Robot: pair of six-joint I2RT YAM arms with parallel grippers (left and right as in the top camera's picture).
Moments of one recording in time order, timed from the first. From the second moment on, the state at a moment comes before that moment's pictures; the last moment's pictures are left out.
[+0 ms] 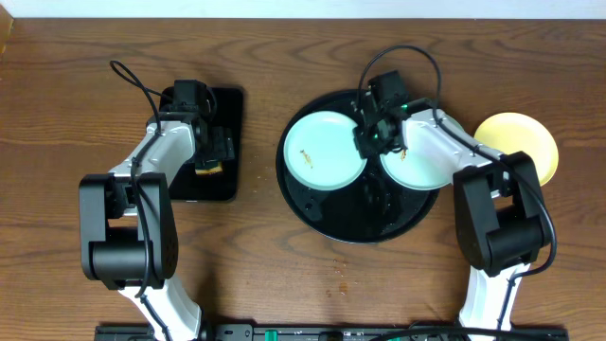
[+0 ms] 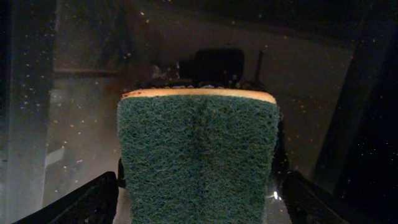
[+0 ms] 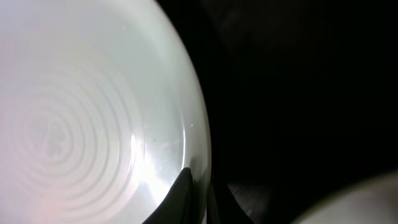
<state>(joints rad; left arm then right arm) 0.00 1.91 1.18 -0.57 -0.06 -0.17 0.36 2.06 1.39 -0.62 -0.16 0.06</state>
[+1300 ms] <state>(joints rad) 0.00 1.91 1.18 -0.57 -0.06 -0.17 0.42 2.05 1.38 -0.54 0.04 -0.01</state>
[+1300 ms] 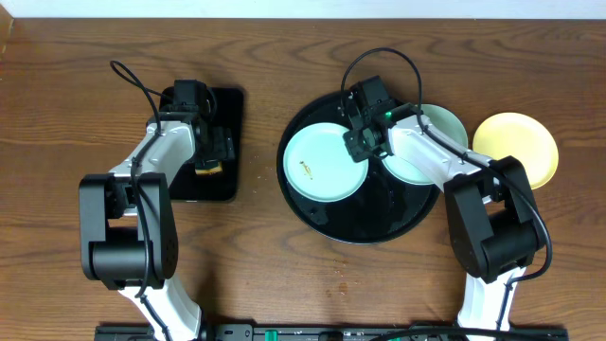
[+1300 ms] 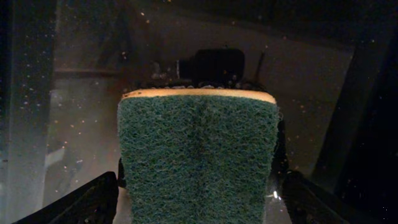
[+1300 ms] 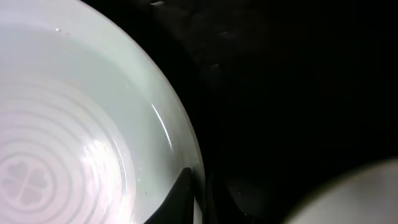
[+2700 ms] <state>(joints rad) 0.00 1.91 1.18 -0.54 -0.06 -0.17 0.41 2.05 1.34 -0.43 0.07 0.00</state>
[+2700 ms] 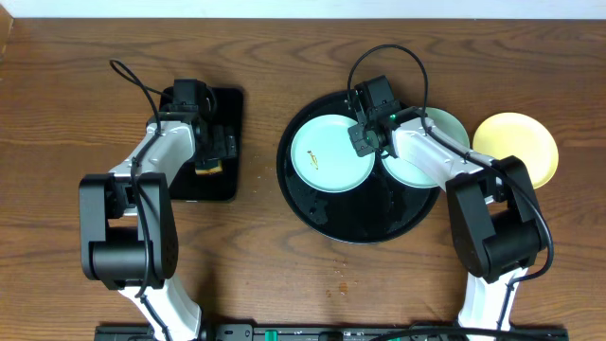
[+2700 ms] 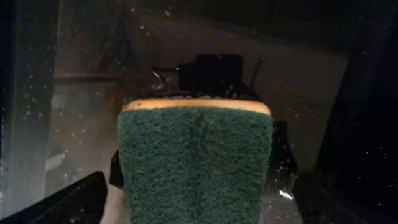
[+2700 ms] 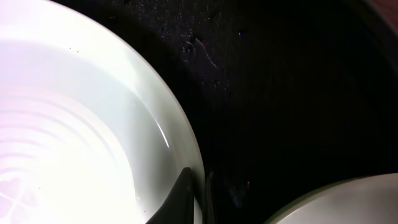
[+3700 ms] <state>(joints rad) 0.00 1.91 1.18 -0.60 -0.06 -0.17 0.41 2.05 1.34 -0.43 0.06 0.00</state>
